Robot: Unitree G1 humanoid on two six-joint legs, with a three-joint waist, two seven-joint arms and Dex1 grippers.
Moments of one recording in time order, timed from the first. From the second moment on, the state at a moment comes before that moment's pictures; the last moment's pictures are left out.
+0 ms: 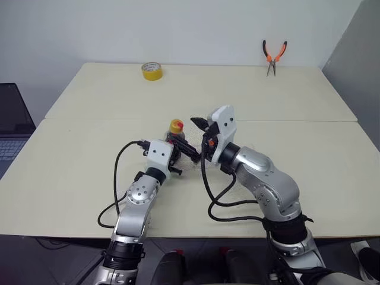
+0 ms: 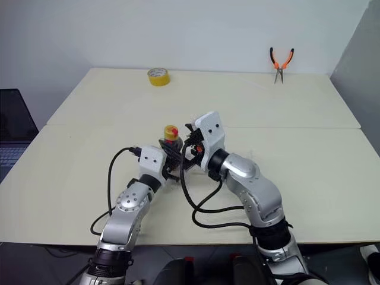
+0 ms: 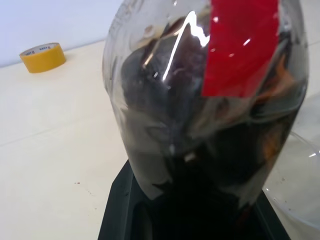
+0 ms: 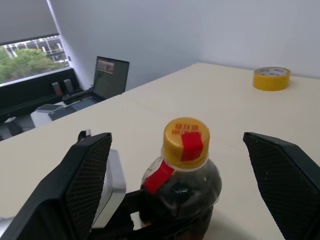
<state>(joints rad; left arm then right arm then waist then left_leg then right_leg) -0.21 0.19 -0.07 -0.11 0.03 0.23 -0.20 -0.55 0.00 0.23 -0.34 0.30 0.72 0.30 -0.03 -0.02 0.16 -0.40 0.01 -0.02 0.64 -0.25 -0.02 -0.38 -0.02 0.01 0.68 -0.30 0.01</state>
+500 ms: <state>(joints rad) -0.21 0.19 -0.08 -0.11 0.04 0.21 -0.20 -0.61 0.06 0.23 -0.23 0.25 0.73 0.24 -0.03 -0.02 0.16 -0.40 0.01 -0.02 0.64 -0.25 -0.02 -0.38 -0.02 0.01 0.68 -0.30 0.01</state>
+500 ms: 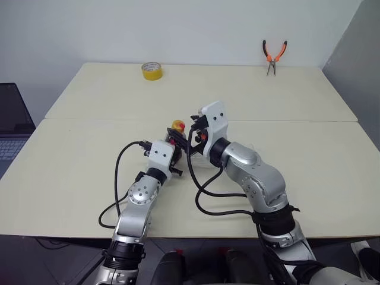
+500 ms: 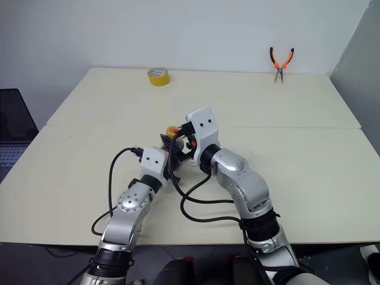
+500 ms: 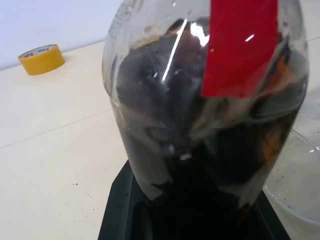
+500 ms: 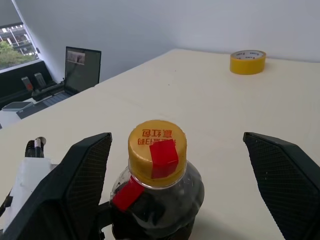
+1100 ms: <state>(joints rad) -0.20 0.18 -0.08 -0.11 0.04 0.21 -0.21 -0.61 0.01 0.23 -0.18 0.28 0.67 0.34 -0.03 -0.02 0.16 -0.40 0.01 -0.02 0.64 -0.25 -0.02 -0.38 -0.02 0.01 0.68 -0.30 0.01</state>
